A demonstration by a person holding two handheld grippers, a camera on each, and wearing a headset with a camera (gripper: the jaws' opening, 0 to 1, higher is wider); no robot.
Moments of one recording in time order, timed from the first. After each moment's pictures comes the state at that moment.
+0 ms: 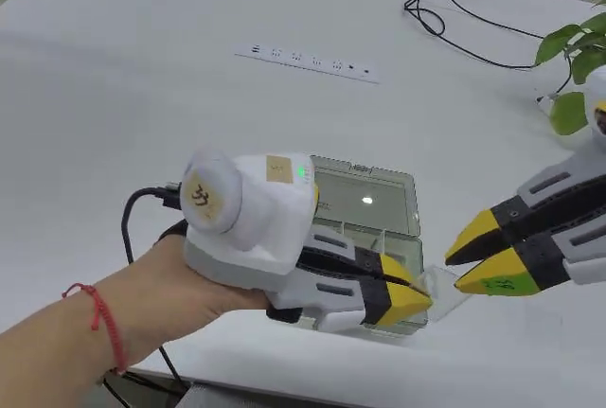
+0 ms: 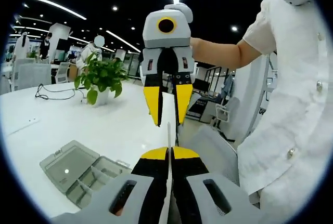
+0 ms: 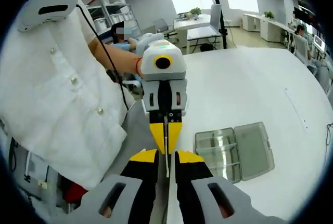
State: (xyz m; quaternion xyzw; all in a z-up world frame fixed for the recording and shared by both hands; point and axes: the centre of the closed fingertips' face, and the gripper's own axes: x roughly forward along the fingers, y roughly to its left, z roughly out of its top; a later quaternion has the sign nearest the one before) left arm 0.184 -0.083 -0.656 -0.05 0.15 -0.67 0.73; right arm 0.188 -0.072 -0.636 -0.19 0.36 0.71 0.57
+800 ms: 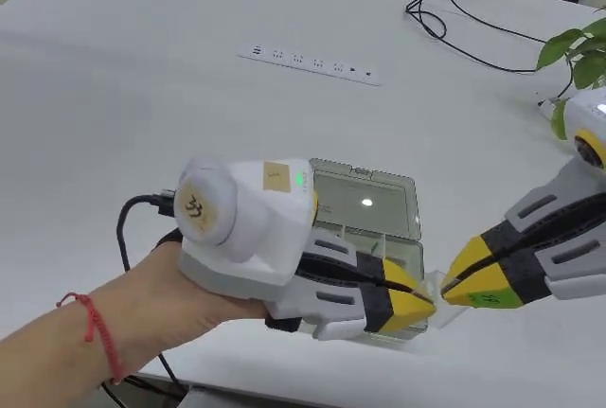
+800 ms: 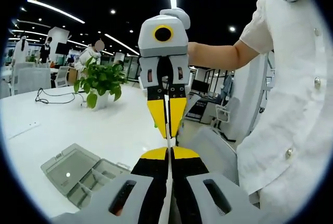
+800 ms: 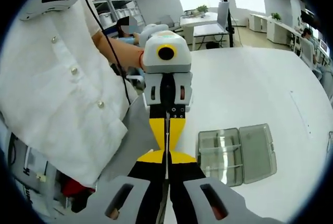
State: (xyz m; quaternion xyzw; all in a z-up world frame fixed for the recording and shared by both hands) left arm 0.181 -0.082 -0.652 -0.04 0.14 -0.67 0.73; right arm 0.176 -0.067 -0.646 -0.21 0.36 0.72 0.55
